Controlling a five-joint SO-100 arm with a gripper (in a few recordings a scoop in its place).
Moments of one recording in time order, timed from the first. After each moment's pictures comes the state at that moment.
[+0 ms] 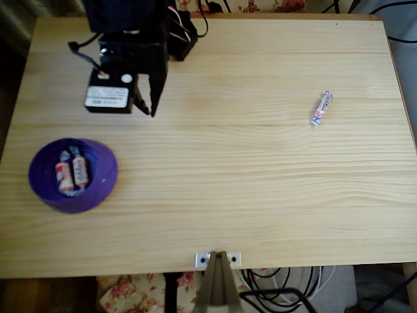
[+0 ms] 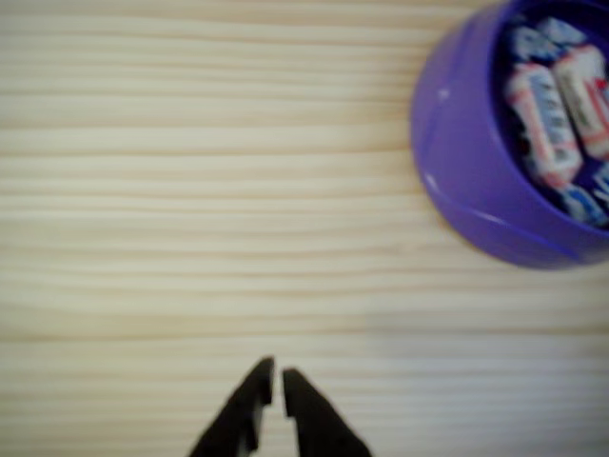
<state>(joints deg) 8.4 187.4 171.2 67.8 -2.5</state>
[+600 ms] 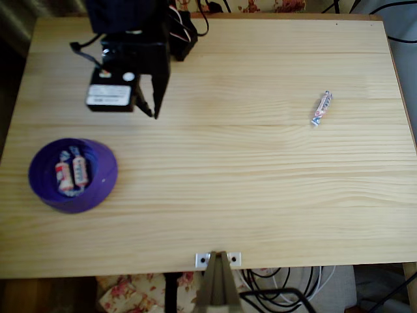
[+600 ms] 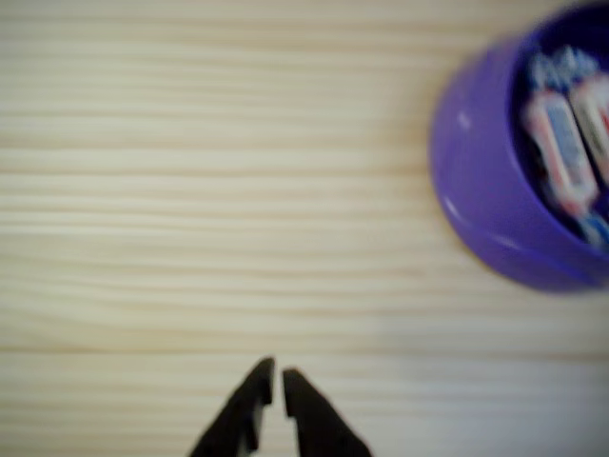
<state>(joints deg) 3.8 188.1 171.0 65.7 -0.4</state>
